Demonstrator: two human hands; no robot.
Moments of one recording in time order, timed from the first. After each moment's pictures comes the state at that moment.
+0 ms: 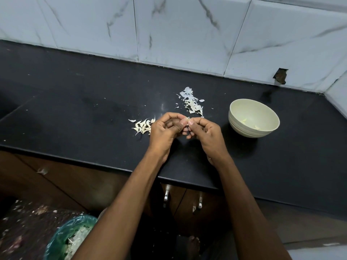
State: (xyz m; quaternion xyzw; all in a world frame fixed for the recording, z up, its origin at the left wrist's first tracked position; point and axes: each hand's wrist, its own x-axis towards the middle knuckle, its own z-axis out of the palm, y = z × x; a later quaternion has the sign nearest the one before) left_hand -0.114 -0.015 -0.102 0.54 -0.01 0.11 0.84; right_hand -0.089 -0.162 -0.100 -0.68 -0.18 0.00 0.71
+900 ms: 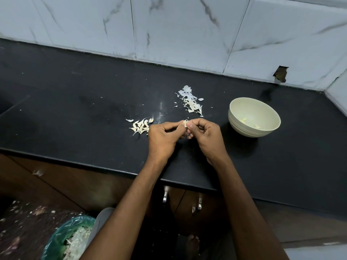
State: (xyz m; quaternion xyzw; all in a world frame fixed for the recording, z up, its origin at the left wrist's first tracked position) left_hand -0.123 -0.024 -0.103 0.63 0.04 0.18 0.75; right_hand -0.081 -0.162 -0.110 -0.71 -0.17 -0.02 0.68
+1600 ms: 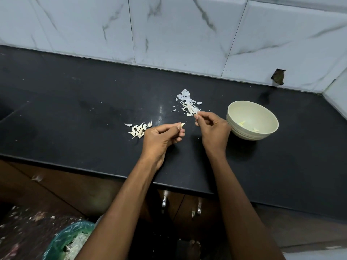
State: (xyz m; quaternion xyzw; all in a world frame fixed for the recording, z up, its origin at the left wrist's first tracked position) left_hand -0.118 -0.014 -0.102 0.50 0.07 0.07 0.86; right_hand -0.054 -0.164 -0.105 -0.78 -0.06 -0.25 0.58
